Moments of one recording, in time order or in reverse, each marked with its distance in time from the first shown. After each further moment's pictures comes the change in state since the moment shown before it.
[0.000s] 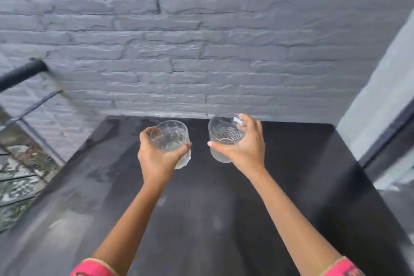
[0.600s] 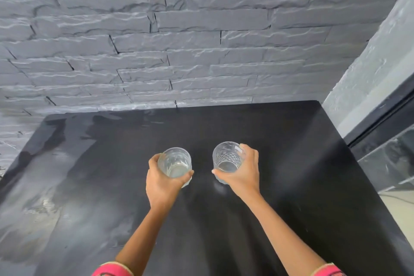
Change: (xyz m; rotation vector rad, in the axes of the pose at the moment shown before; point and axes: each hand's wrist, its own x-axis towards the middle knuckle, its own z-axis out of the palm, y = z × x) left_hand -0.006 -0.085 0.131 0.225 -0.299 -0.302; right_hand 0.017 0.161 0.008 -0.138 -0.057 0.365
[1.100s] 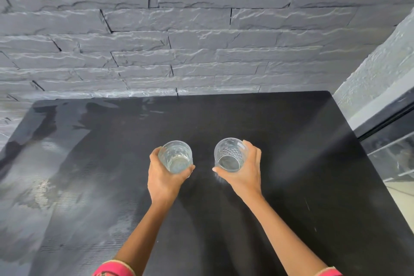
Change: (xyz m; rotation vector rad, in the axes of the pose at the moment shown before) left_hand 0.020 -0.020 0.012 0.044 -0.055 -0.022; right_hand 0.001 0.016 0.023 -0.021 -0.010 -0.003
